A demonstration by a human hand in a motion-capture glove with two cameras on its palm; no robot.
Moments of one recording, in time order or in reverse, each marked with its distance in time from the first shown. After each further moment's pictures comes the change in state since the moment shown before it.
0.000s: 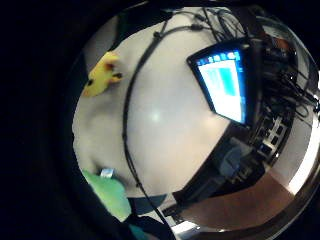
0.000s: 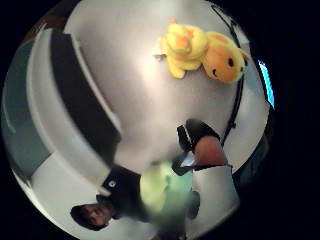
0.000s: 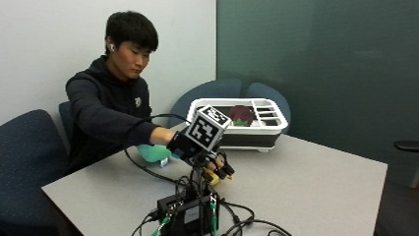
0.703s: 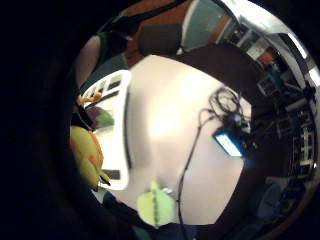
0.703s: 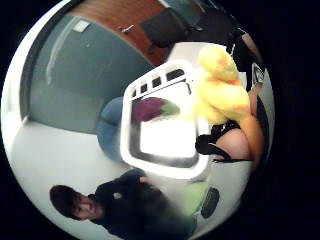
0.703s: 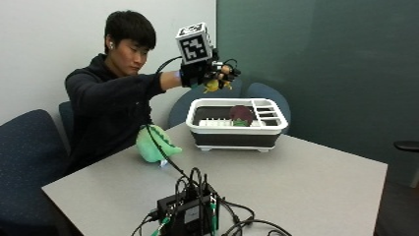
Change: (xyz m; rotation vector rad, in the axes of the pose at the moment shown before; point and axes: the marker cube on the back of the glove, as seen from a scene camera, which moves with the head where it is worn) arm -0.097 0.106 -0.183 0.672 -0.379 -0.360
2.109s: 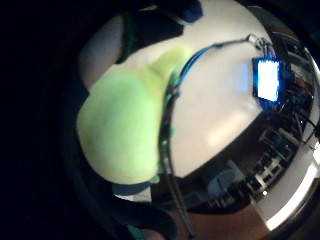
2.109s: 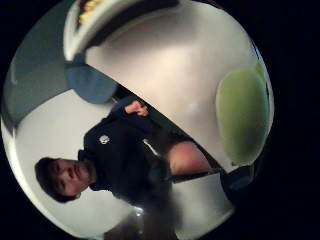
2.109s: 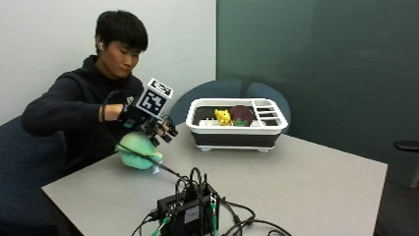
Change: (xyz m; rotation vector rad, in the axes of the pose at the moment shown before) arm 0.041 0.242 0.095 -0.823 0.290 -0.023
